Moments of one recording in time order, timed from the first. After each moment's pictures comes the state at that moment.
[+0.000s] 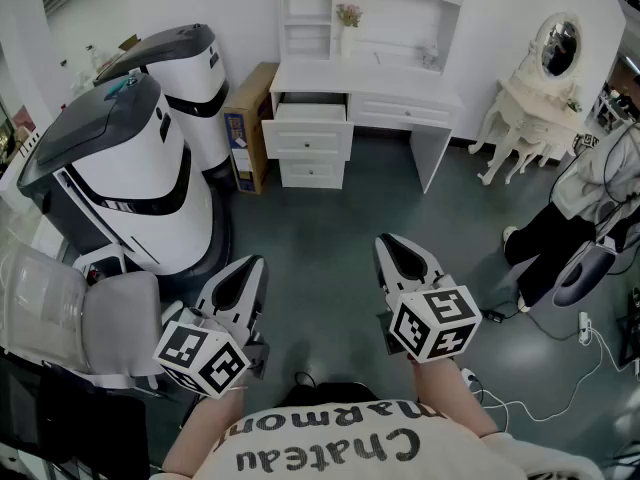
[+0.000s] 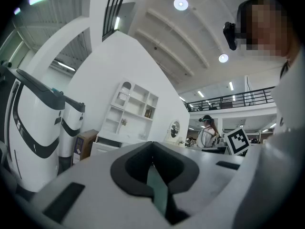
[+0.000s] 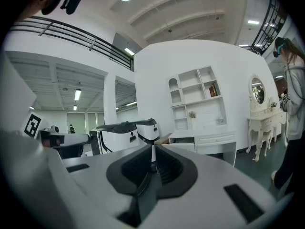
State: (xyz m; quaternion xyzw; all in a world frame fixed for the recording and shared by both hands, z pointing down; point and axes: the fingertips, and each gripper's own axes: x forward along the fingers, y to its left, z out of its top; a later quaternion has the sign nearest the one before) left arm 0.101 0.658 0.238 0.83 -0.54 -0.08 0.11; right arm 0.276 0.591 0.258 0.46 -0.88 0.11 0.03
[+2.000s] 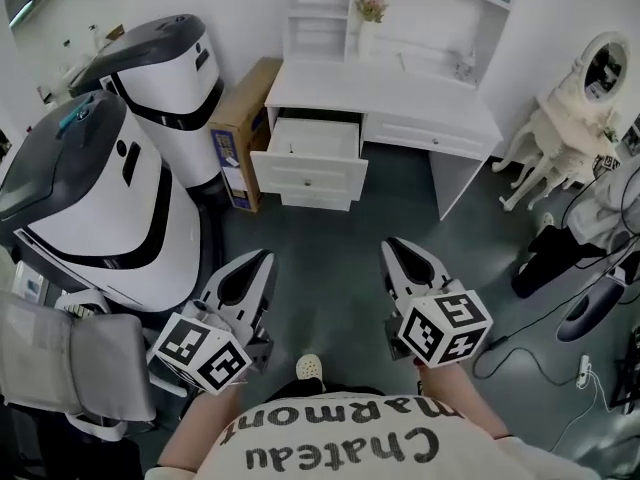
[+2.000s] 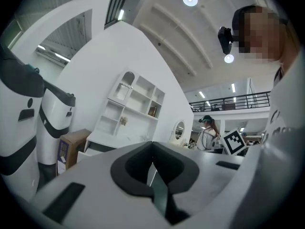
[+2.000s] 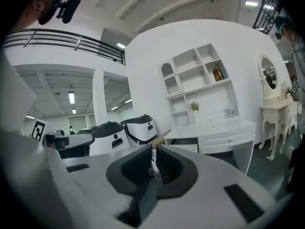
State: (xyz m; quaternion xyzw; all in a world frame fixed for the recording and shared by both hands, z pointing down) left arm 0.089 0.330 0.254 0.84 -0.52 -0.08 0.12; right arm 0.251 0.267 0.285 0.43 -0.89 0.15 0.04
